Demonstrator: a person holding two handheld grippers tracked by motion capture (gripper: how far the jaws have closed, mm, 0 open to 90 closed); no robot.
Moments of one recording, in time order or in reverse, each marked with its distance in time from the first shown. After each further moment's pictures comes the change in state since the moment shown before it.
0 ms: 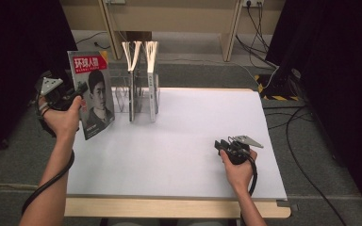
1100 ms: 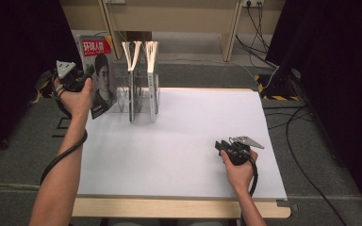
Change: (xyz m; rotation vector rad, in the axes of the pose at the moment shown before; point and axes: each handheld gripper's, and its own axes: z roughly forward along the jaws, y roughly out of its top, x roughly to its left) left arm 0.006 0.007 0.072 -0.118 0.046 0.067; right arm -0.002 -0.002 -0.001 -0.003 0.004 0.004
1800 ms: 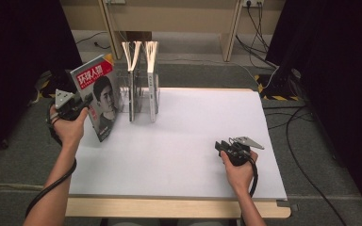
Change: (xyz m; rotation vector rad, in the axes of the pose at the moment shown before) left arm 0.014 -0.060 -0.061 0.123 -0.086 0.055; right arm 0.002 -0.001 -0.001 0.004 -0.004 -0.002
